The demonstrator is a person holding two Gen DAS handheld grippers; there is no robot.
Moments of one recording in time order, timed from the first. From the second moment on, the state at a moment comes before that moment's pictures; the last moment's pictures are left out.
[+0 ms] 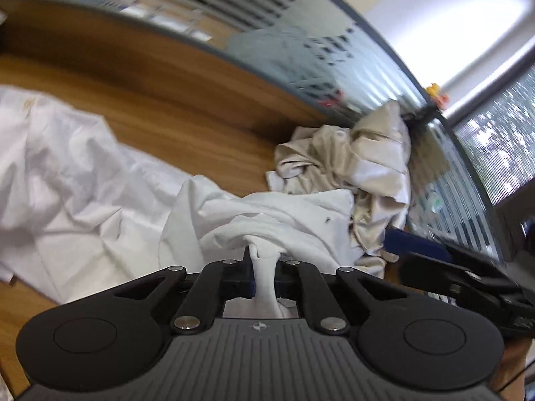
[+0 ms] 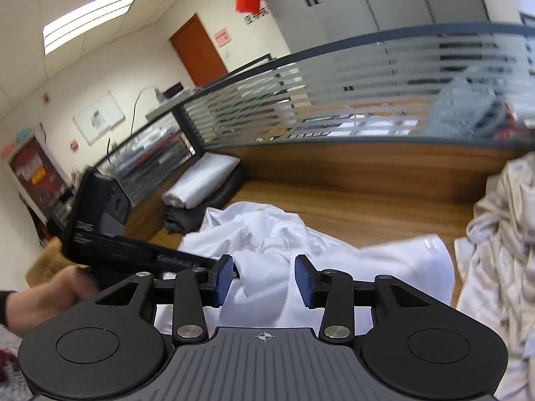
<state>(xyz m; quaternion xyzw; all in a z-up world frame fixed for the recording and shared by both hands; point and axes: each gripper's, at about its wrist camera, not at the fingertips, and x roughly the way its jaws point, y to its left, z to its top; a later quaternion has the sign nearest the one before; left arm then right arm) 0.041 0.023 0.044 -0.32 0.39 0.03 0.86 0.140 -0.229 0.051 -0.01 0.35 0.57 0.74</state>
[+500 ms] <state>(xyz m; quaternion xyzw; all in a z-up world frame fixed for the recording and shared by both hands) 0.020 0.026 0.071 -0.29 0.37 0.02 0.88 0.142 -0.192 0.048 -0.08 0.33 0.54 0.77</state>
